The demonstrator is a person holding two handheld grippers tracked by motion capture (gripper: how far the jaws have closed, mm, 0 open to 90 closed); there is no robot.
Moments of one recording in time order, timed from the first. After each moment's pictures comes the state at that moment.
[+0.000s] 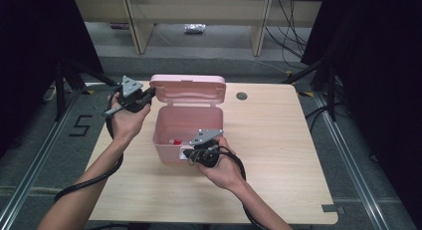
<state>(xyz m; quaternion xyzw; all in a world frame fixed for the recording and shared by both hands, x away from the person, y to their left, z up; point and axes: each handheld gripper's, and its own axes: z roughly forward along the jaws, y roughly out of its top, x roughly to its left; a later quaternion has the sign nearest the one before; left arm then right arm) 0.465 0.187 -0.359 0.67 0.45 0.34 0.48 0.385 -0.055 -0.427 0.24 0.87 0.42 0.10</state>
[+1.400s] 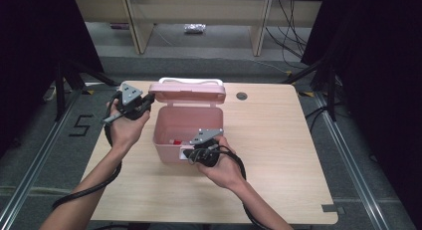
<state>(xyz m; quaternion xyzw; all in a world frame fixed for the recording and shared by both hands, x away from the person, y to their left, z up) 0.448 0.187 -0.366 0.68 0.45 0.35 0.47 0.386 -0.054 -0.427 0.24 0.87 0.42 0.10</state>
